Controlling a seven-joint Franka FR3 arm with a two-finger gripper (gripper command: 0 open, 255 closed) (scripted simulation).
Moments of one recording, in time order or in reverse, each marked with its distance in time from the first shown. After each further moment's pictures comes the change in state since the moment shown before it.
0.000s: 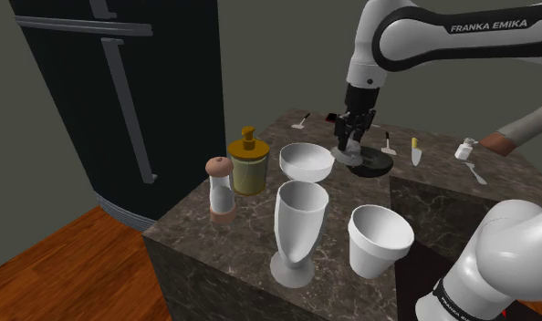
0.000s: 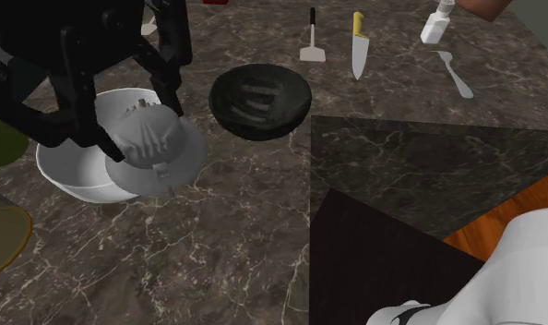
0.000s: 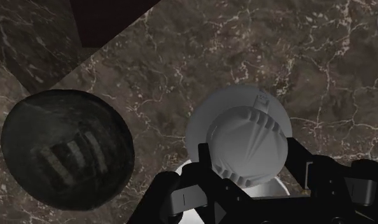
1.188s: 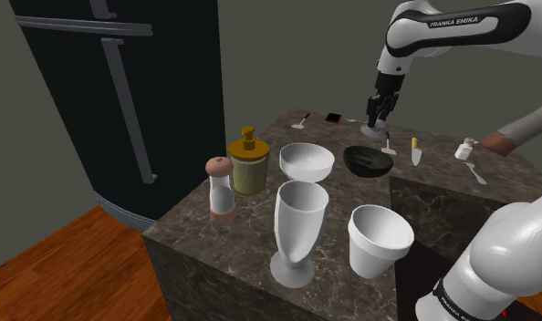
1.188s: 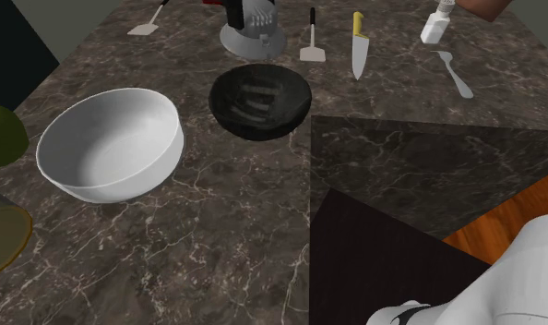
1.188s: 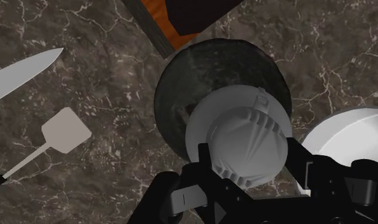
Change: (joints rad) arm -0.130 0.186 -0.303 0.195 -0.112 -0.002 -0.398
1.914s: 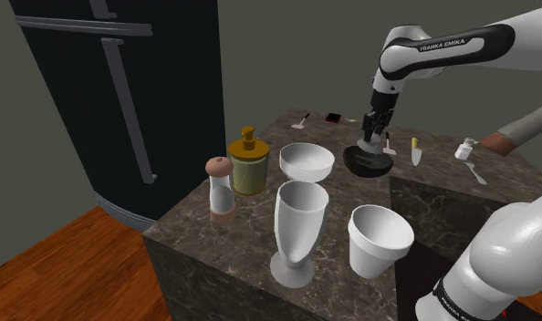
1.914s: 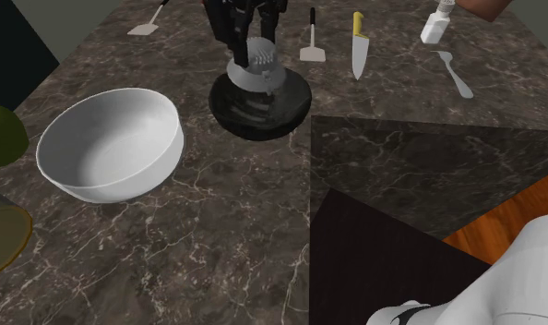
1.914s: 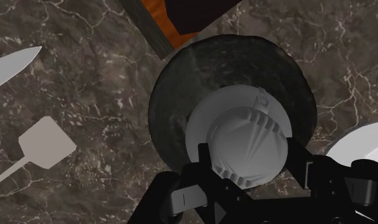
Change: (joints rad) arm -0.005 0.005 -0.012 -0.137 -0.006 0.142 -0.004
